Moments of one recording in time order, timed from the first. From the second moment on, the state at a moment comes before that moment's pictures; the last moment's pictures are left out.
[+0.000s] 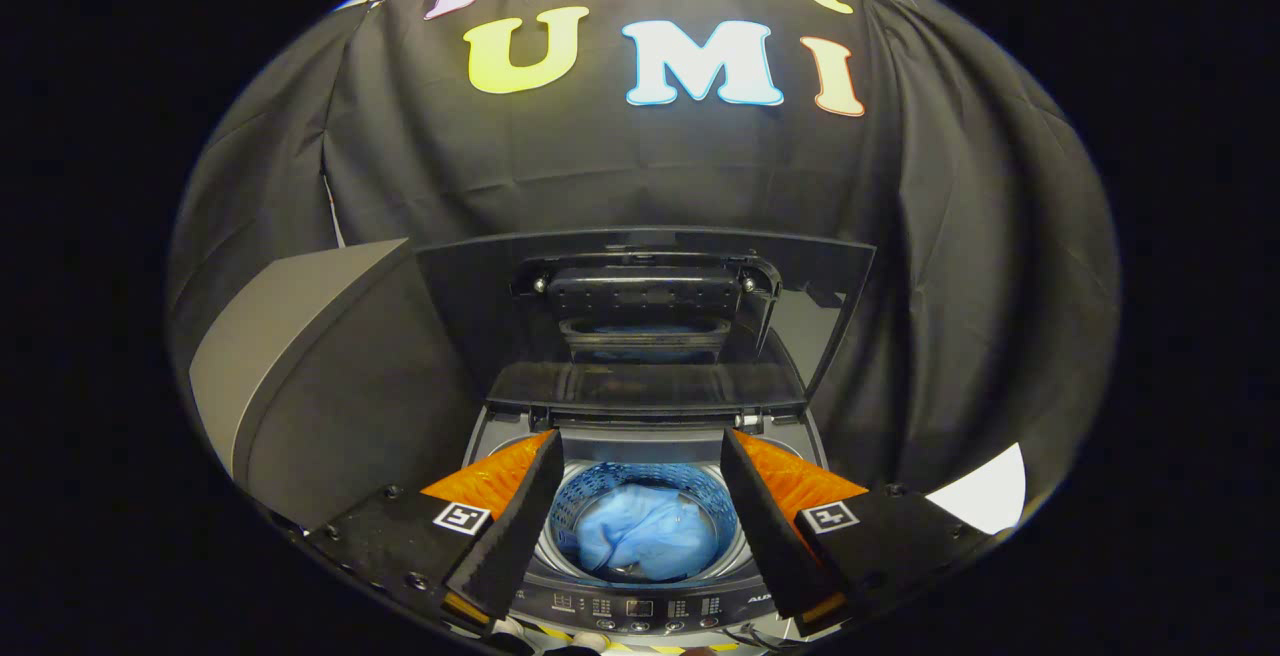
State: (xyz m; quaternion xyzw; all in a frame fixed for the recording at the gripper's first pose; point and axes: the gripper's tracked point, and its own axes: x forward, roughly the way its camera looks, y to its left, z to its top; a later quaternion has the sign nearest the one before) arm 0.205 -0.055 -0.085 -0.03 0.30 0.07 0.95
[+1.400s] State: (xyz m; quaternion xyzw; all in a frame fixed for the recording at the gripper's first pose) arm 0.352 -0.012 -0.012 -0.03 0.15 0.06 0.99
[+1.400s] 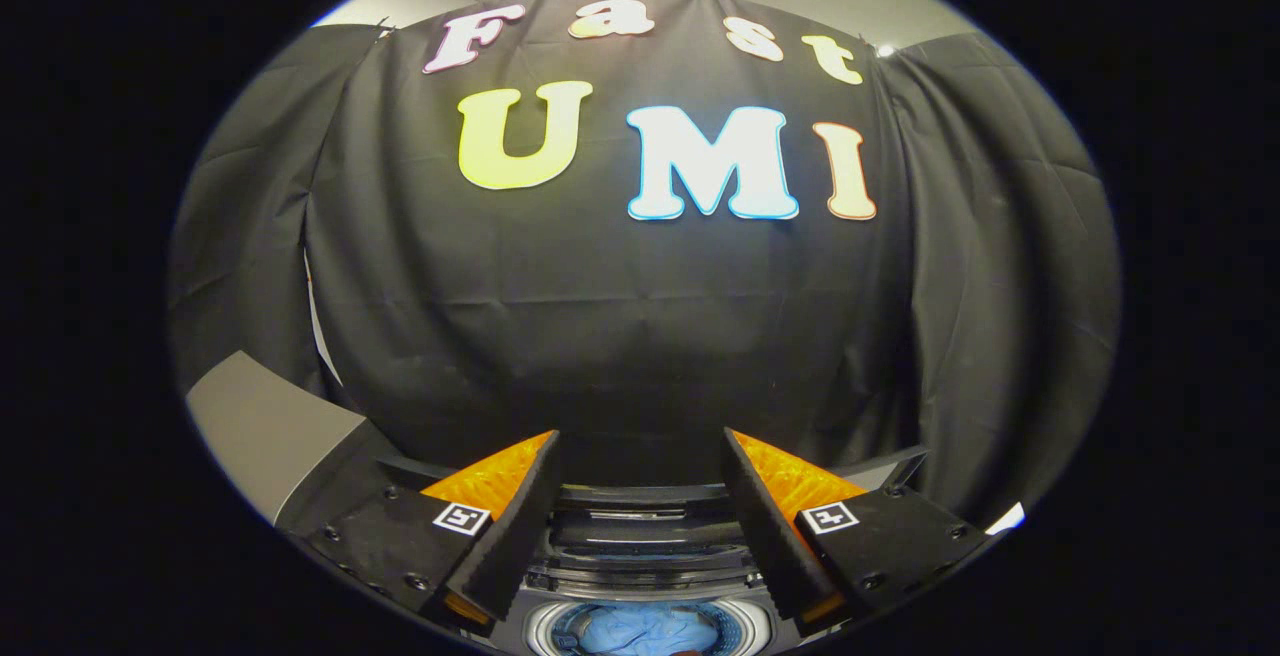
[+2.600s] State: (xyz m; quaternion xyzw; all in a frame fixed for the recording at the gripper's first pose) arm 0.293 -0.023 -0.028 -0.01 0.13 0.05 0.99
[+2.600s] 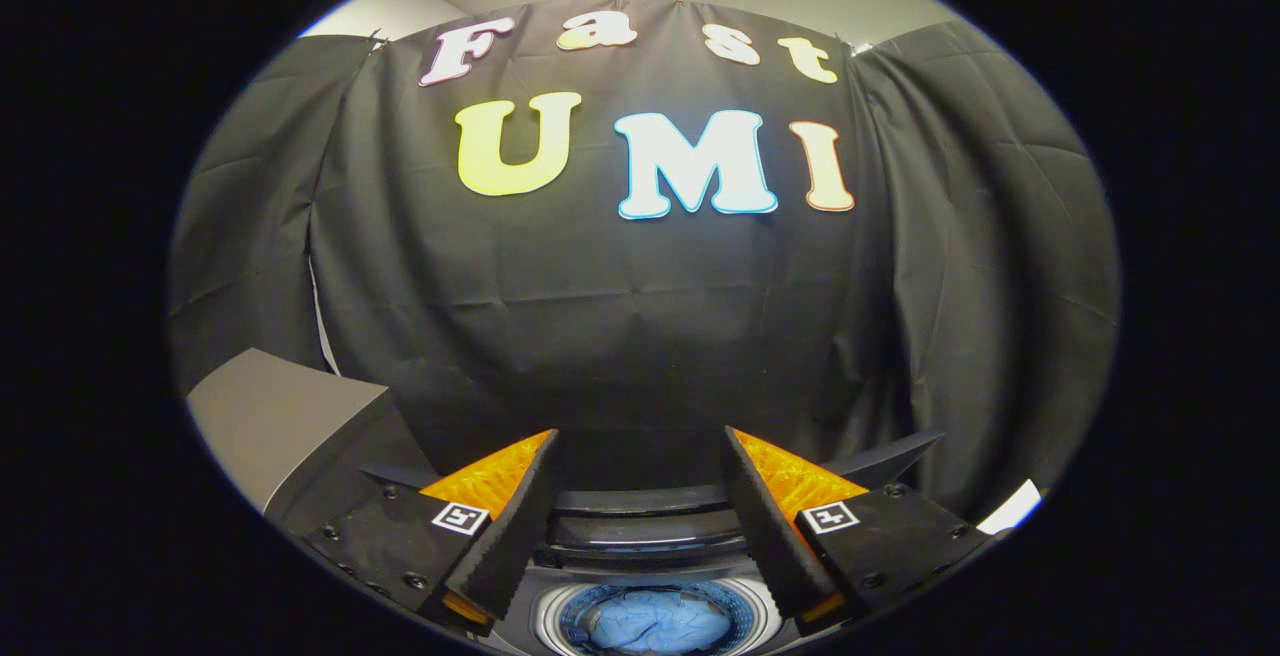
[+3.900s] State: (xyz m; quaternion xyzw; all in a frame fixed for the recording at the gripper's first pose) arm 0.193 -0.037 -0.080 -0.01 0.14 0.04 0.99
